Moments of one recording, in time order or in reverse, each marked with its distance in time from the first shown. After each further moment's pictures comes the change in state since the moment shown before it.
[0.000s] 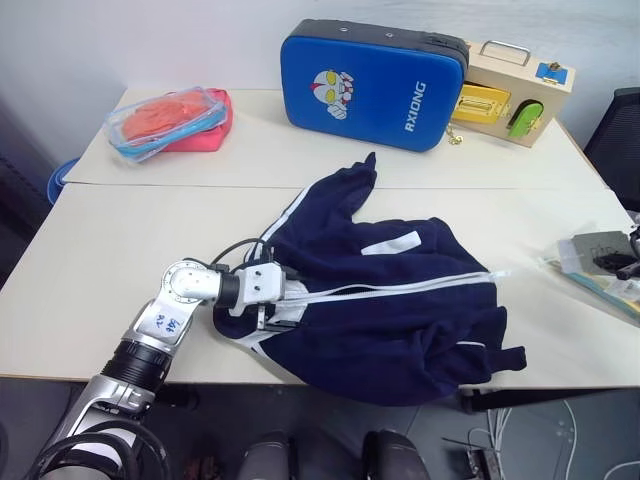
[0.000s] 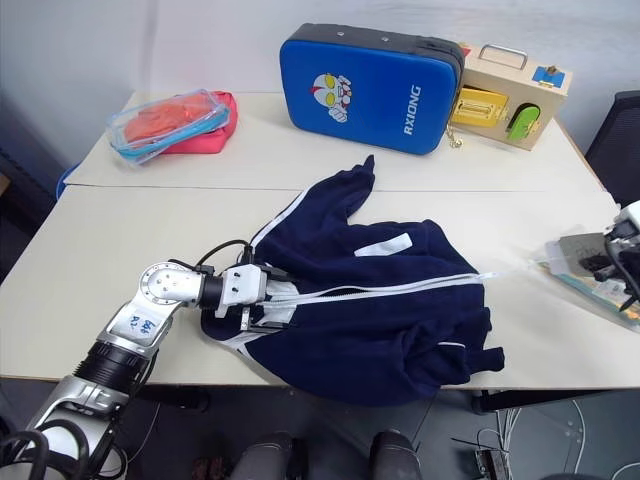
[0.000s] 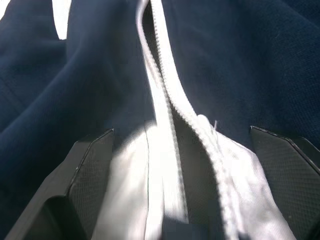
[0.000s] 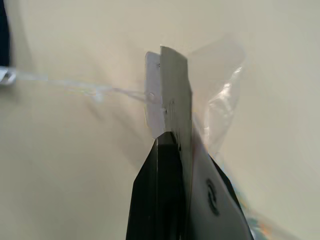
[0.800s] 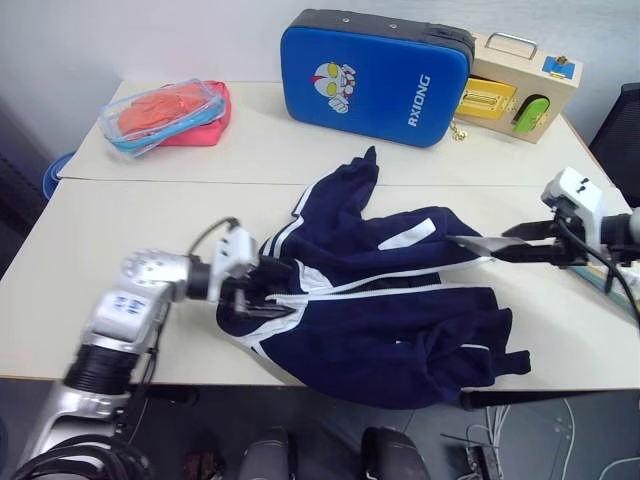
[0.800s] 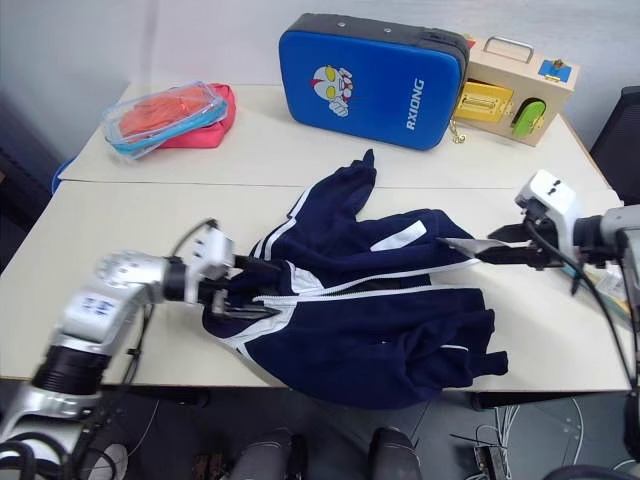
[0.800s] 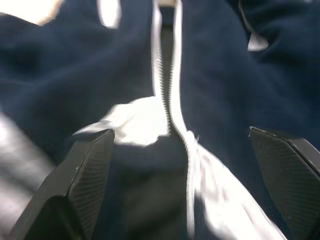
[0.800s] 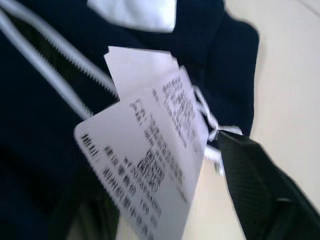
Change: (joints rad) left arm 0.050 0.234 0.267 -0.315 -0.343 0.582 -0.139; right arm -0.169 0.049 0.226 -0.198 -0.009 -0.087 0.440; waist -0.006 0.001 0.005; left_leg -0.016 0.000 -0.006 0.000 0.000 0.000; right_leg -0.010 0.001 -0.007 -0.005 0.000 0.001
